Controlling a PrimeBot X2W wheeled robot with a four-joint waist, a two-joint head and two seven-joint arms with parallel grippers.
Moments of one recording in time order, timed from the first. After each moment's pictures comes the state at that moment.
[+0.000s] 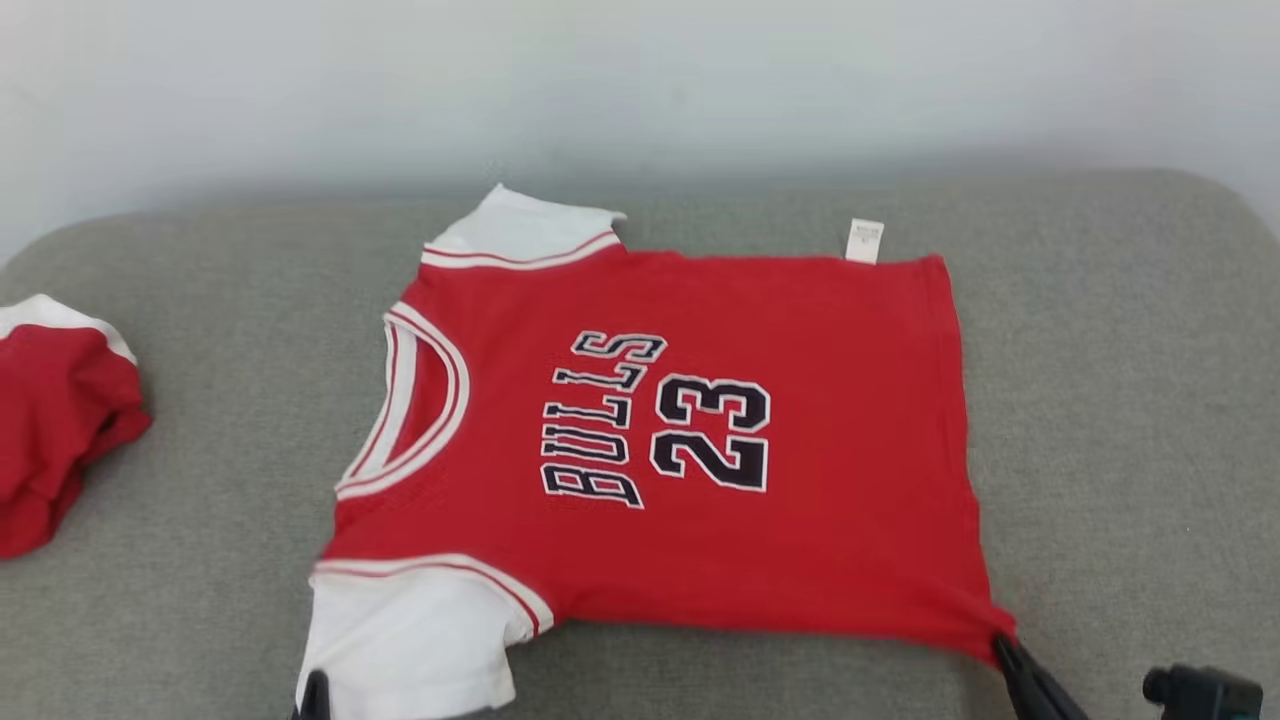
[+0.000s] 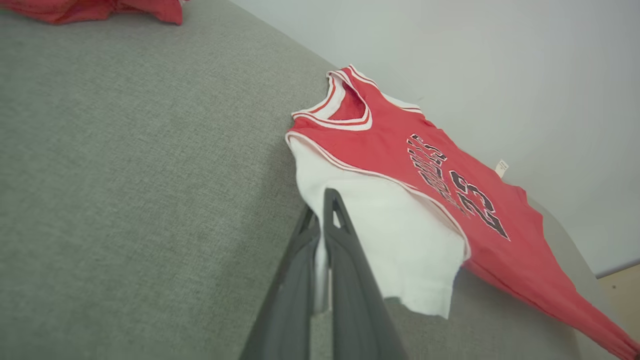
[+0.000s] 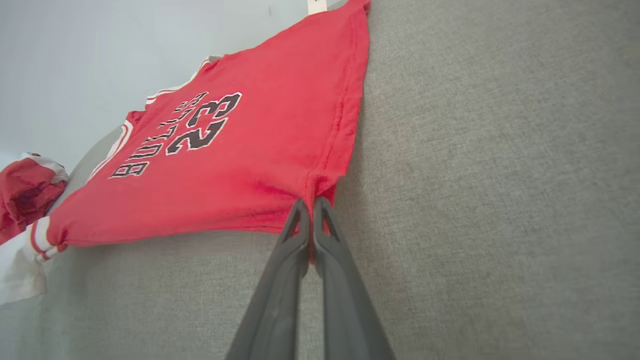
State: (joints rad) left arm 0.15 0.29 -0.25 0.01 -0.86 0.10 -0.26; right arm 0.10 -0.30 0.18 0.14 0.72 0.13 -0.01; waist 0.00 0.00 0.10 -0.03
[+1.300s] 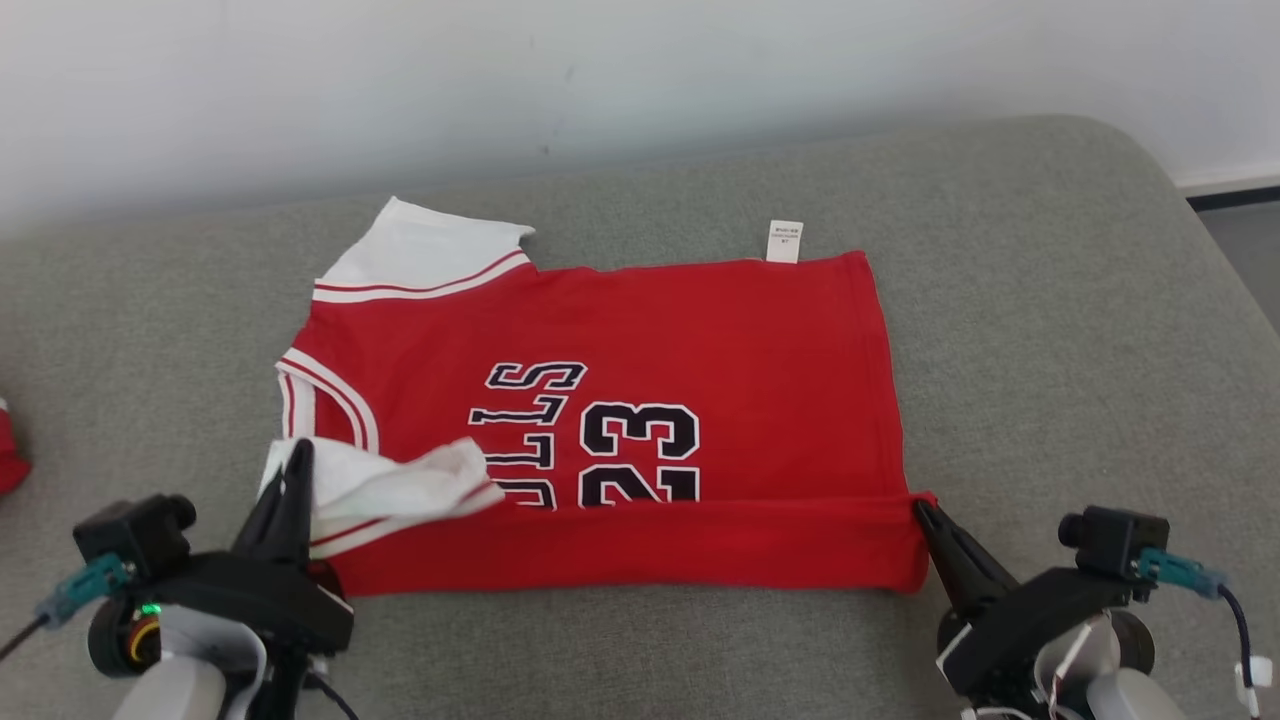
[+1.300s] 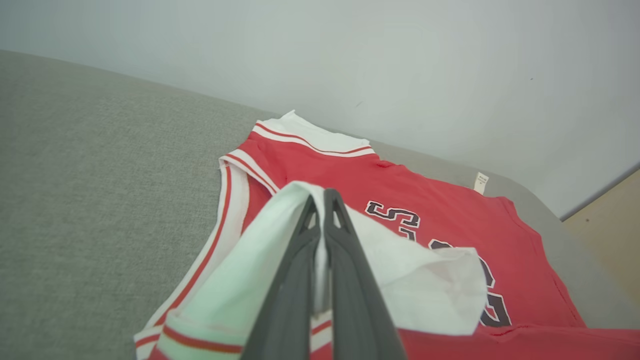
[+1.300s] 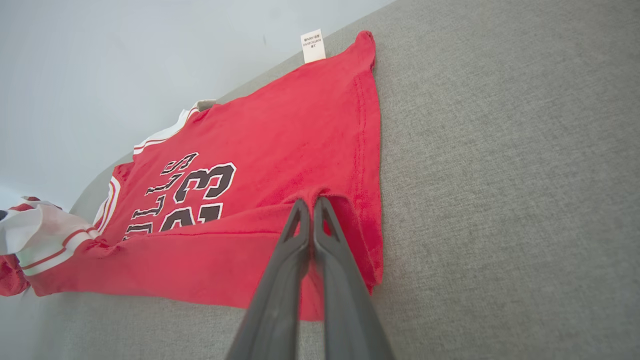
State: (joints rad) left arm -0.31 0.35 -0.28 0.31 -0.82 -0.02 -0.12; right arm -0.18 -0.23 0.24 0.29 0.74 0.13 0.09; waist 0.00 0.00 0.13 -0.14
